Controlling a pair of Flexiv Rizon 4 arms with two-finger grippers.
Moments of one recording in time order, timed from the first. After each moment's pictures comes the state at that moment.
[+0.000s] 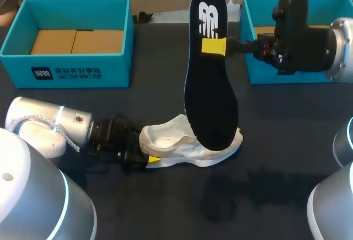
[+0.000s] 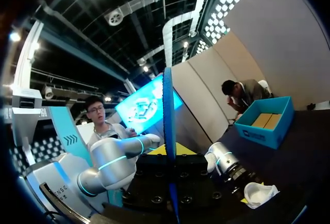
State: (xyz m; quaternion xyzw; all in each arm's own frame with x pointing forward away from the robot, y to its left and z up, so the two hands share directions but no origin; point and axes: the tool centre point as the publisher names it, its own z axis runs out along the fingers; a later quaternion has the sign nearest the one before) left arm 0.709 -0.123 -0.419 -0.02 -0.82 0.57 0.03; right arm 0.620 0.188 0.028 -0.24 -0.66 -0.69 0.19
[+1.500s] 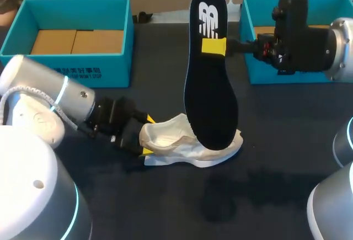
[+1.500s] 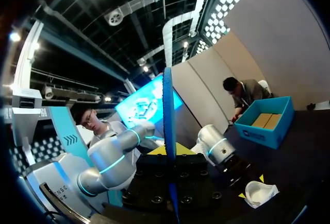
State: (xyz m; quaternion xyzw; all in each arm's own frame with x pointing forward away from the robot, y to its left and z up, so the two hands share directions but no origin) left arm 0.721 -0.098 -0.385 -0.03 -0.91 0.41 0.00; right arm 0.620 0.188 0.028 -0.24 -0.66 -0.69 0.19
